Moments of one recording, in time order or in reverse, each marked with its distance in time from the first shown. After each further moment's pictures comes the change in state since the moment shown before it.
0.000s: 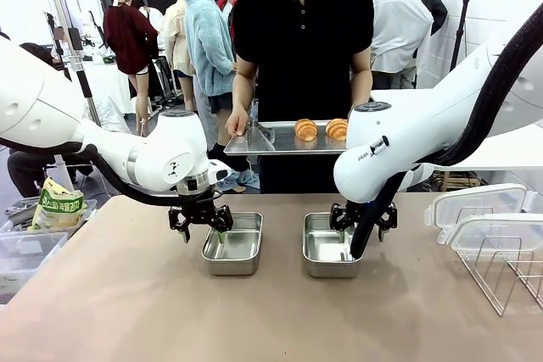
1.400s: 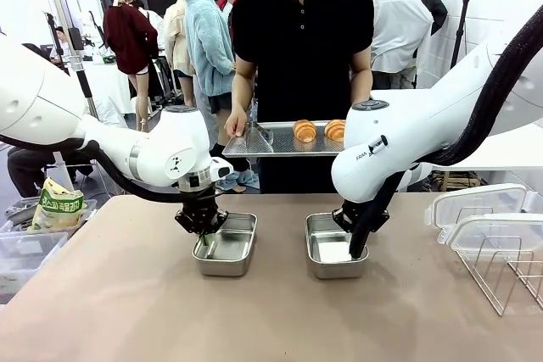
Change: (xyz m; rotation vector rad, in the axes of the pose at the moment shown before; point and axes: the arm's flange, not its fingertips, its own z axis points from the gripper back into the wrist) left arm 0.001 -0.004 0.007 0.006 0.016 -0.003; right arm -0.001 0.004 0.005 0.004 -0.009 0.021
